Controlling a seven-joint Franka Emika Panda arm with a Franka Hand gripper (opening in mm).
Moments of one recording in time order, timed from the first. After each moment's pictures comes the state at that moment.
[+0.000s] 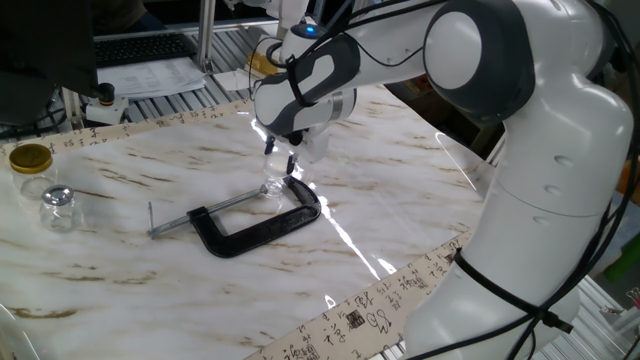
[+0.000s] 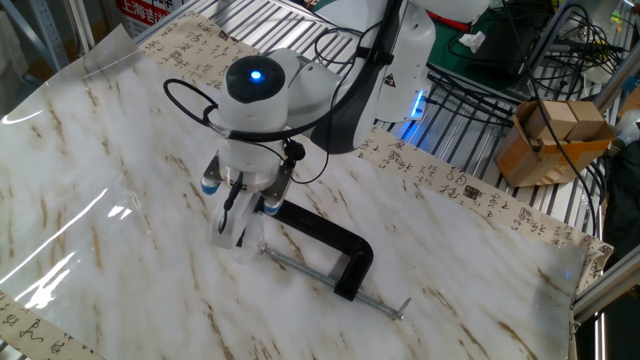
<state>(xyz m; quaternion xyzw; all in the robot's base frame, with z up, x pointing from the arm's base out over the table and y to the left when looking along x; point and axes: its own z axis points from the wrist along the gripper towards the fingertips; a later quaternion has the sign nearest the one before) 0.549 -0.048 0.137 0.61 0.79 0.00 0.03</state>
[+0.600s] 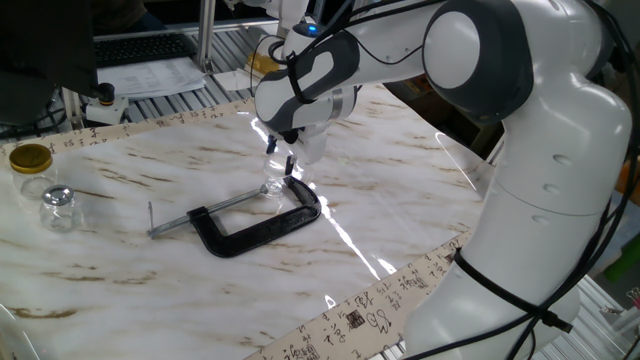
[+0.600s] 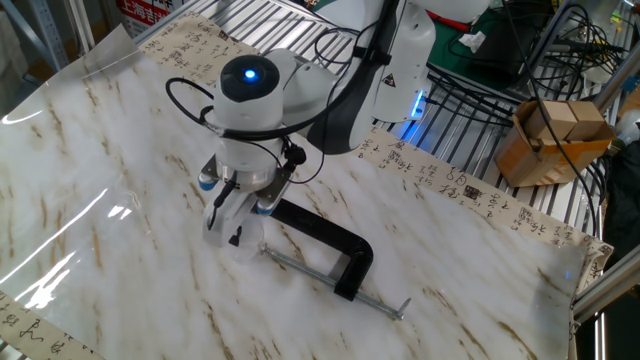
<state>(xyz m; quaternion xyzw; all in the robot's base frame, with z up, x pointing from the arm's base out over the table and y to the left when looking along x) 0.549 -0.050 0.136 0.67 0.74 0.01 0.02</state>
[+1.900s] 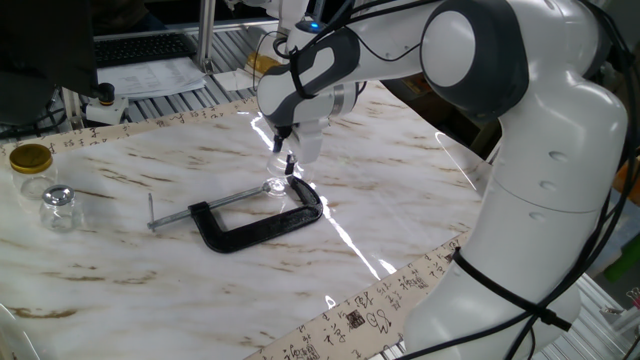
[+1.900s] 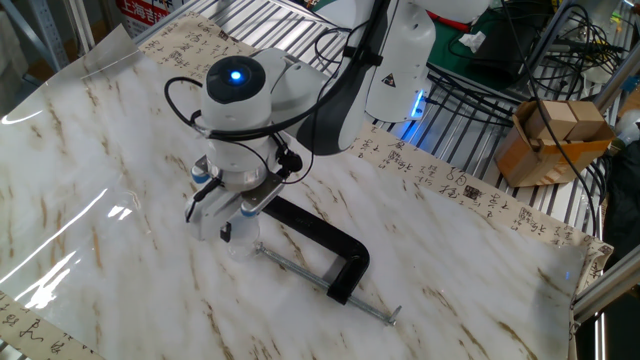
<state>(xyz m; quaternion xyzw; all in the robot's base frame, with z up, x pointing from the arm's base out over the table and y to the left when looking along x) 0.551 -0.060 0.135 0.75 0.66 0.00 0.01</state>
